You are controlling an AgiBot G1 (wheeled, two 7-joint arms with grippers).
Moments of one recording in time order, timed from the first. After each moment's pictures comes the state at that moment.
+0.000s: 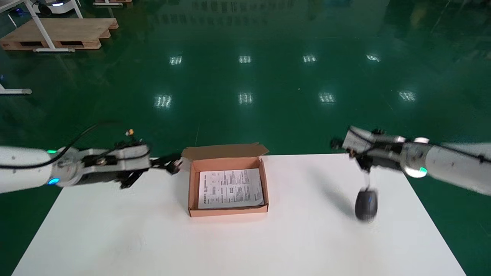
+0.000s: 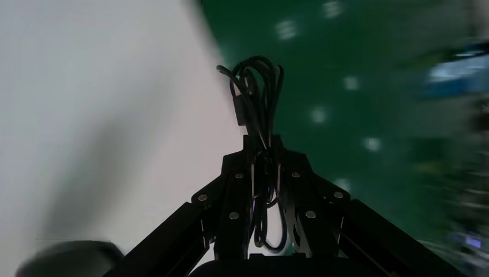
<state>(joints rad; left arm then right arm) -1.51 1.05 0.60 -0.79 2.01 0.94 0.01 1.65 -1.11 -0.66 0.53 -1.97 -0.68 -0.03</state>
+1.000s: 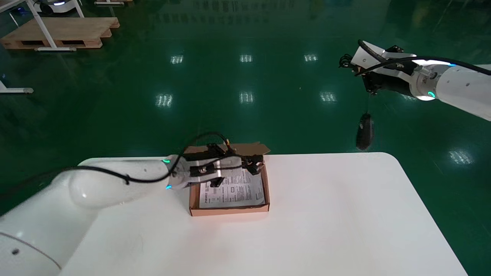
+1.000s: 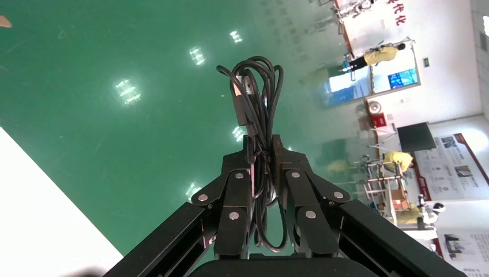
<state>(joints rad) -1.48 1.35 0.68 -0.64 1.98 0.62 0.15 1.88 -1.17 -0.61 0.37 -1.96 -0.52 -0.10</state>
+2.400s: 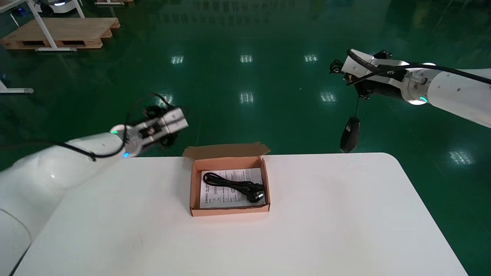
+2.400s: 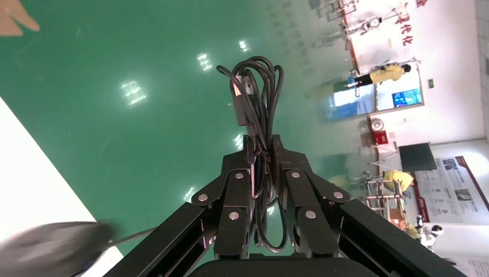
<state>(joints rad) -1.63 1.33 0.80 -0.32 1.94 0.32 -0.01 1.85 -1.19 -0.62 0.41 -1.94 -0.57 -0.15</state>
